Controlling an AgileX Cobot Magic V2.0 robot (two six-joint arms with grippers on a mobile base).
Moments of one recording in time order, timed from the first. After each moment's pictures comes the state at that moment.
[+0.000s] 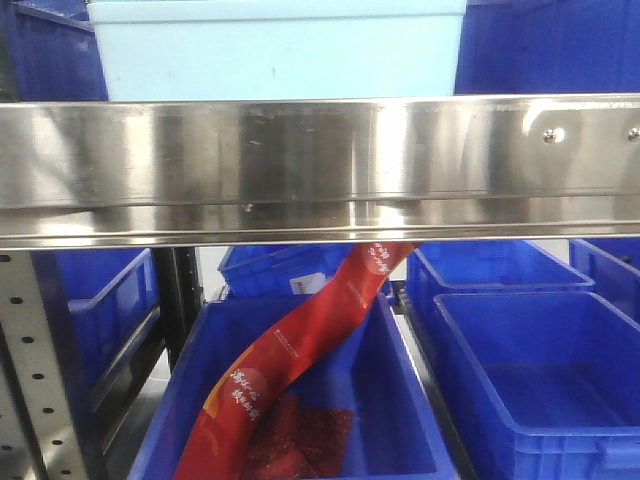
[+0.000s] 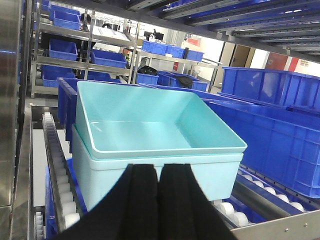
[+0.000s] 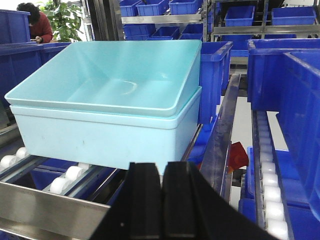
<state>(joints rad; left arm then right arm) -0.41 0.44 -0.63 0.21 0.20 -0.38 0.31 0.60 -0.62 -0.19 0.19 0.30</state>
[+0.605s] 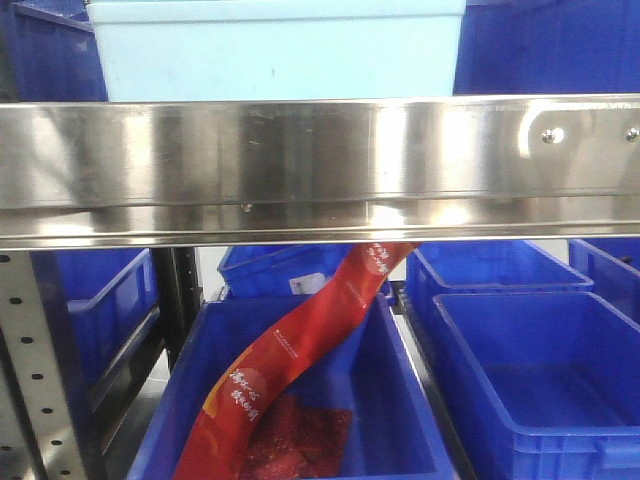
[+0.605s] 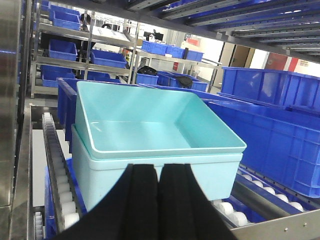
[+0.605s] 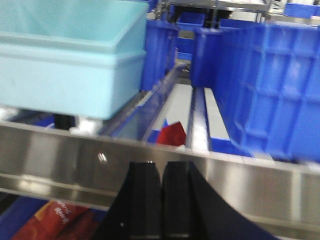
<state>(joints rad) -0.41 0.44 -0.63 0.21 0.20 -0.38 0.09 0.24 -0.22 -0.03 0.13 -0.01</state>
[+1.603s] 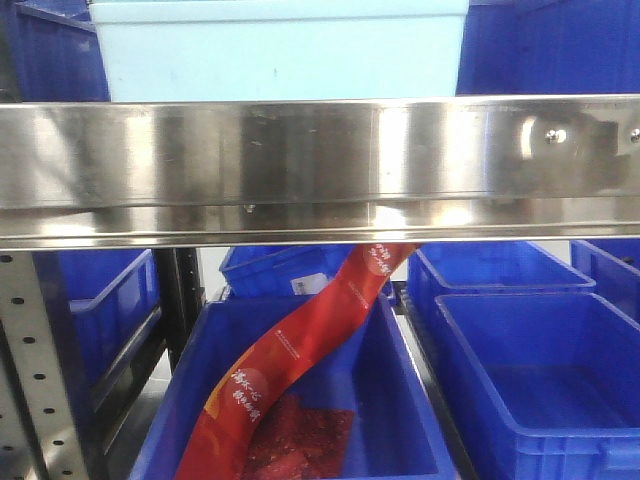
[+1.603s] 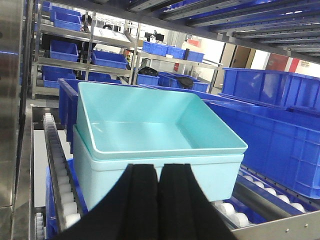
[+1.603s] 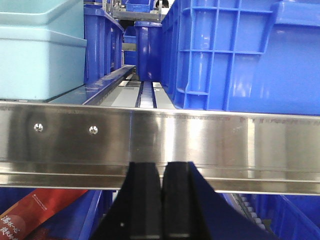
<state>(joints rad) -0.41 0.44 -0.63 0.21 0.19 -0.38 -0.10 0.00 0.00 -0.01 0.08 -0.02</state>
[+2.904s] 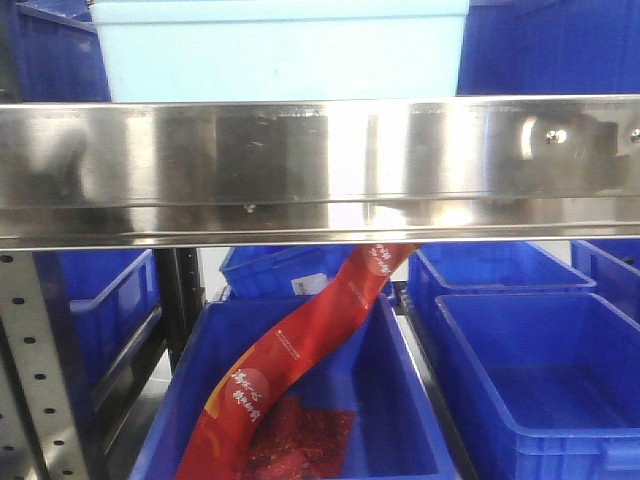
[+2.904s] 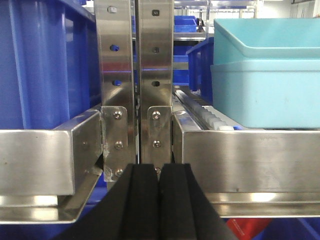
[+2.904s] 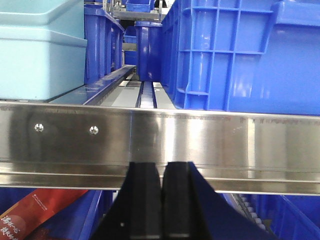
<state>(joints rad) 0.03 0.01 0.00 -0.03 0.02 0.06 -0.10 0.00 0.00 0.00 0.08 -0.02</state>
